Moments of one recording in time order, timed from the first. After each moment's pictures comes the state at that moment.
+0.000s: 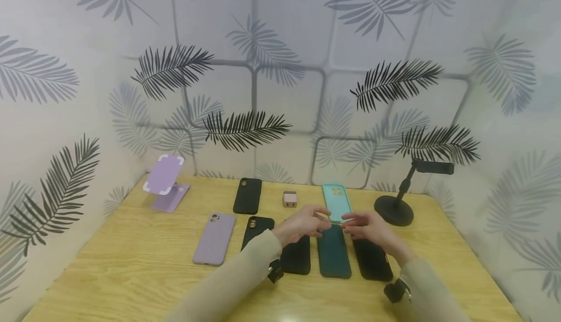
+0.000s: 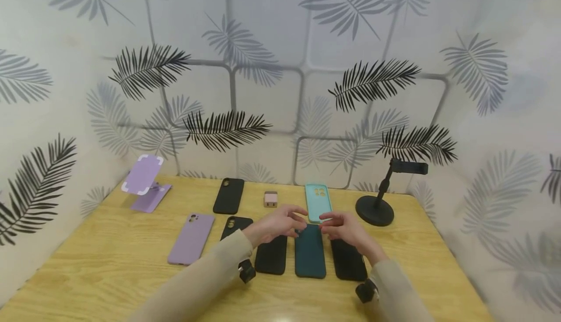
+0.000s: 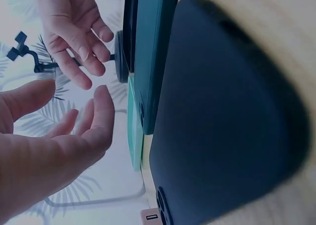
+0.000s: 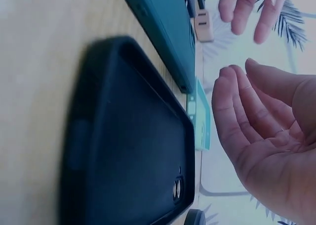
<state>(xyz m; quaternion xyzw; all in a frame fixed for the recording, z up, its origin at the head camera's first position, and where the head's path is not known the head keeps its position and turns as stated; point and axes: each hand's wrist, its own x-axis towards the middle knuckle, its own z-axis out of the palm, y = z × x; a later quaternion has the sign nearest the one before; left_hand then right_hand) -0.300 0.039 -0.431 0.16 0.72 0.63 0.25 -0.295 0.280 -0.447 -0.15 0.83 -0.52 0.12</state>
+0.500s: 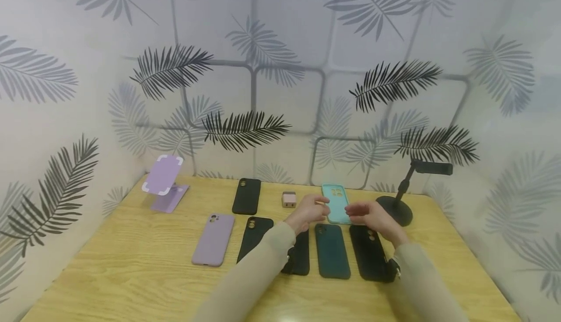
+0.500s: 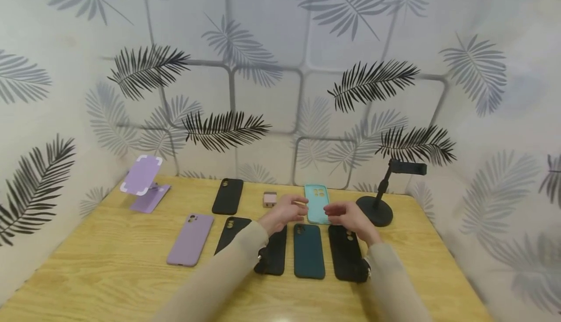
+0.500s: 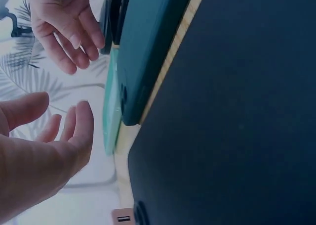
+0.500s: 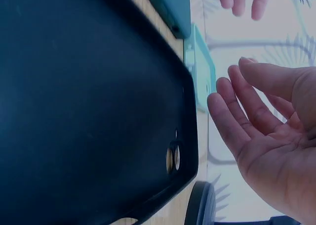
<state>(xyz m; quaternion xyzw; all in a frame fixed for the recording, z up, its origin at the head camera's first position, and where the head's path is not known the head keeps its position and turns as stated) -0.332 0.064 -0.440 0.09 0.73 0.66 0.17 -0.332 0.296 -0.449 -0.14 0.87 -0.46 0.08</state>
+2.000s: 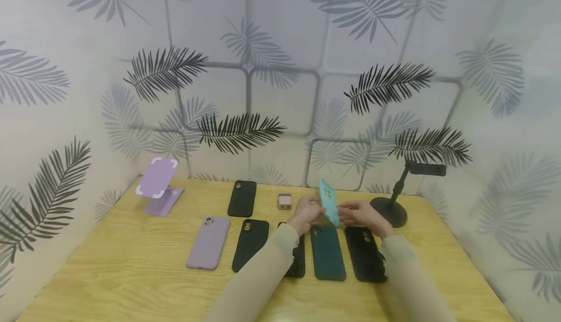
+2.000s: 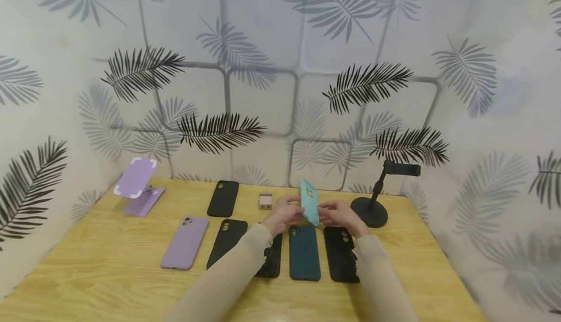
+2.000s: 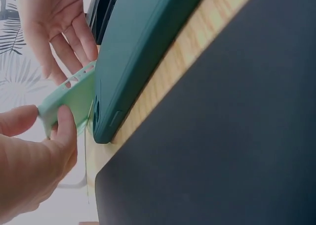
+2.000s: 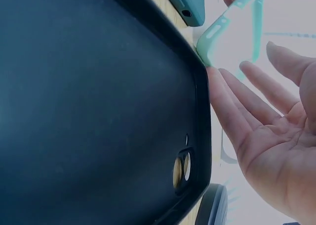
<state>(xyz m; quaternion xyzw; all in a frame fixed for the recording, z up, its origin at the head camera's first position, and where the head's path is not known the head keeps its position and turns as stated) -0.347 0.085 -0.457 0.00 0.69 0.71 0.13 -0.358 0.293 -0.459 -0.09 0.84 -0.51 0.15</state>
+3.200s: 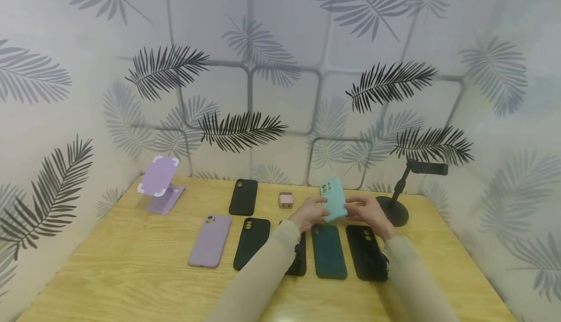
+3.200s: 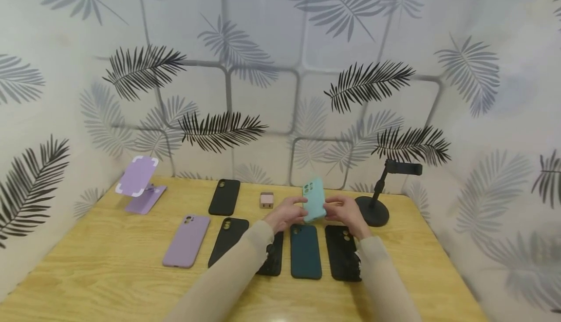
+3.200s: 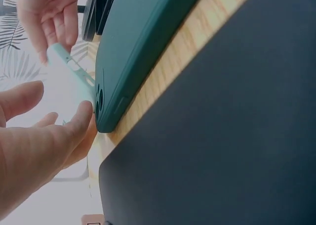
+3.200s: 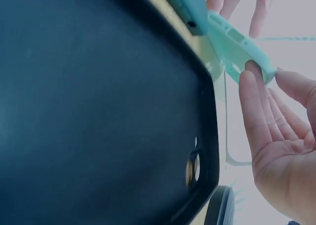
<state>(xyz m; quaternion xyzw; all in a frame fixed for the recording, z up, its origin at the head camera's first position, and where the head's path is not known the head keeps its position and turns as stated) -0.349 0.082 -0.454 0.06 0.72 0.66 0.21 -0.353 0.293 -0.459 -0.05 0.82 -0.57 0.05</state>
